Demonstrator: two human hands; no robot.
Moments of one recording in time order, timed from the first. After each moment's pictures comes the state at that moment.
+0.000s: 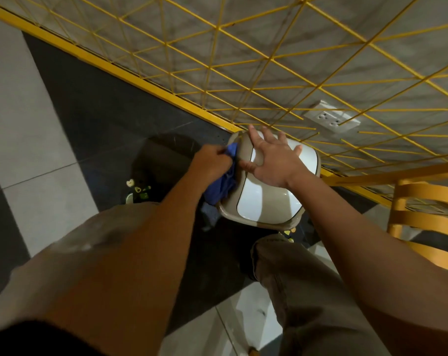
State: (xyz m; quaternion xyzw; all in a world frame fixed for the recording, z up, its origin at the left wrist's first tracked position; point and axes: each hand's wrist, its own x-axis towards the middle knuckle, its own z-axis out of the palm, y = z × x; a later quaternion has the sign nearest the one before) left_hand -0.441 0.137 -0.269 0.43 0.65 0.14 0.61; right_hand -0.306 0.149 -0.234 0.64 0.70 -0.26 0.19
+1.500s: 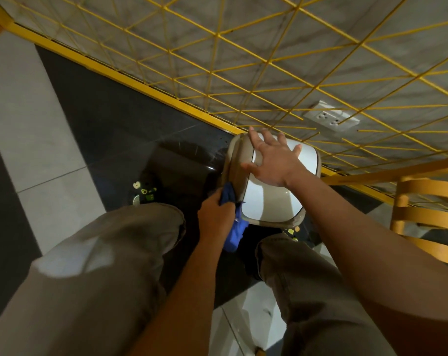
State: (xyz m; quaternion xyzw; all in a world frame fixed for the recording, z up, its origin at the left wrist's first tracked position) left_hand -0.417 0.039 -0.278 0.26 0.72 0.24 0.60; right_hand -0.307 0.144 -0.233 0.64 0.70 -0.25 0.20
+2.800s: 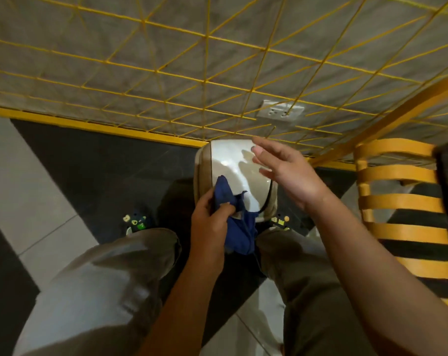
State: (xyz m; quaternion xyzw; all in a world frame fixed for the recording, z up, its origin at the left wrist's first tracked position) left_hand -0.392 0.022 -0.196 0.20 0.62 0.36 0.66; right_hand -0.247 0.074 -0.162 0.67 0.39 -0.55 -0.31
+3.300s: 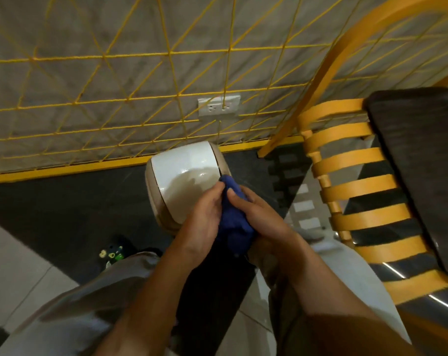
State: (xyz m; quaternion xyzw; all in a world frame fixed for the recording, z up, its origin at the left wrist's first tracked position) left_hand -0.327 0.027 -0.155 0.22 0.47 0.22 0.82; right_hand -0.229 -0.011 -0.198 0.62 0.11 -0.63 -0.46
